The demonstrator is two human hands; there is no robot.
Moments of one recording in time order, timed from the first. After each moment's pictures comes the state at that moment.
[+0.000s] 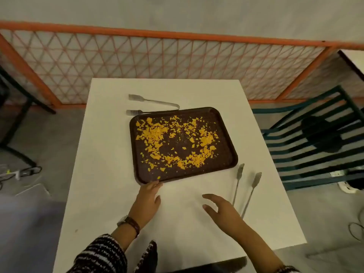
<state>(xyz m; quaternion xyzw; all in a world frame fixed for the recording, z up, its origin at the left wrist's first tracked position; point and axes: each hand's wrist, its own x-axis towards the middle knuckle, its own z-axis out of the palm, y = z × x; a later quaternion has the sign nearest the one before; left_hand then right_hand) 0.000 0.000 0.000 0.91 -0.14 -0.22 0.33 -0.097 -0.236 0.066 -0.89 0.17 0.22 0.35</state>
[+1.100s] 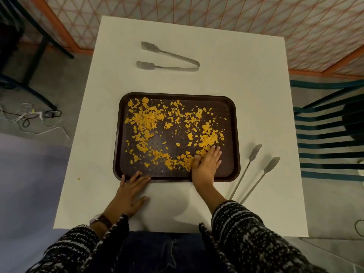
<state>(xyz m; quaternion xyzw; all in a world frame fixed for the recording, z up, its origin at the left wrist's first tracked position) -0.080 0.062 -0.030 0.92 -0.18 -0.23 0.27 -0.033 -0.199 -0.033 -0.89 0.29 0.11 0.33</state>
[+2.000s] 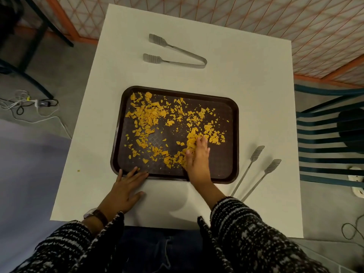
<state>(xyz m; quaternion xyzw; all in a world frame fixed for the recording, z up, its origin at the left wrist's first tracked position) -0.082 0.078 -0.031 0.91 -0.18 -0.25 0.28 -0.028 -0.184 -0.029 -0.91 0.12 0.09 0.40</state>
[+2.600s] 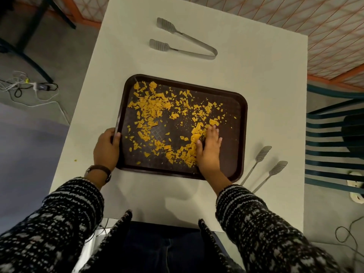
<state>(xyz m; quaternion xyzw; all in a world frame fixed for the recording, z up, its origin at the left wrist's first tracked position) 0.011 0.087 -0.047 0.91 0.20 -0.08 0.35 -0.002 -0.212 -0.047 -0.94 0.11 0.08 0.32</state>
